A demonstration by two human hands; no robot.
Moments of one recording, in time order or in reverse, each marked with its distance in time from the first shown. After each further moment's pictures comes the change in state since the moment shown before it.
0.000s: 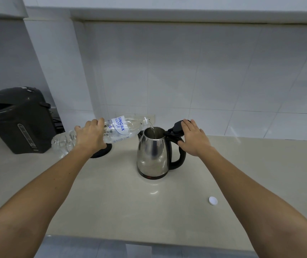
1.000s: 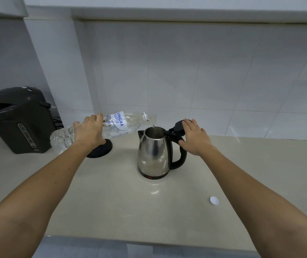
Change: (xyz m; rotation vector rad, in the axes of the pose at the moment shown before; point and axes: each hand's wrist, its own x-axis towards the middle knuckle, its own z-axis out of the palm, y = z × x) left_hand 0.010 -0.007 -0.006 -0.008 0.023 -0.003; right_hand 0.001 -0.001 -0.002 -0.012 -0.011 0.013
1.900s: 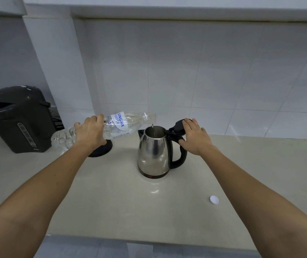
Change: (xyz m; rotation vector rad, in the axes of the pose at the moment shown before) left_hand -0.001 0.001 0.006 -0.022 0.014 0.006; right_hand -0.001 -0.001 0.001 -0.002 0.008 0.003
